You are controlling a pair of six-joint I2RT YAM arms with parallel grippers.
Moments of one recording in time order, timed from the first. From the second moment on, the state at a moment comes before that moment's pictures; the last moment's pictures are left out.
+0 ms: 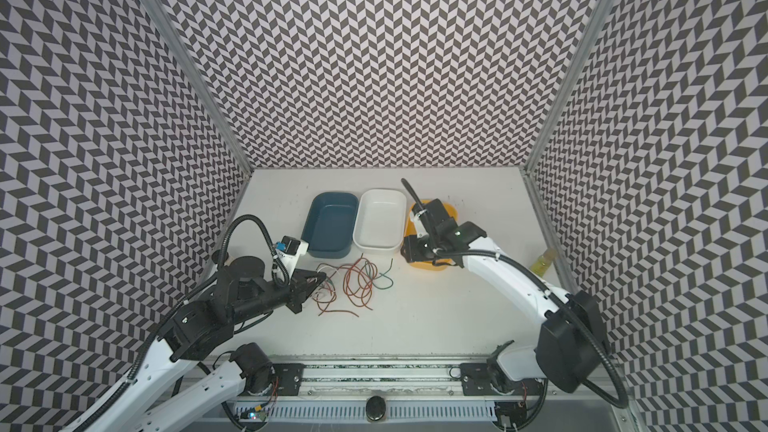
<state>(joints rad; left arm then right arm) -0.66 0.59 0.76 -0.62 0.26 -0.29 0.58 1.38 1.07 -0.55 -0.23 0.53</state>
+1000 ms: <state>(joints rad) -0.66 0.59 0.76 -0.62 0.21 -0.27 0.75 1.61 0.91 -0.10 -0.24 0.98</state>
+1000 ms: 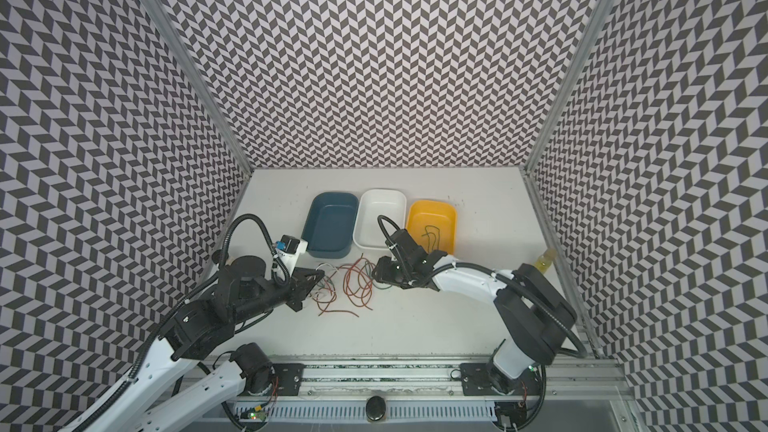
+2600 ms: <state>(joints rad) -0.69 0.62 0.76 -0.64 0.16 -0.27 0.38 1.23 0.92 -0.49 -0.16 0.68</state>
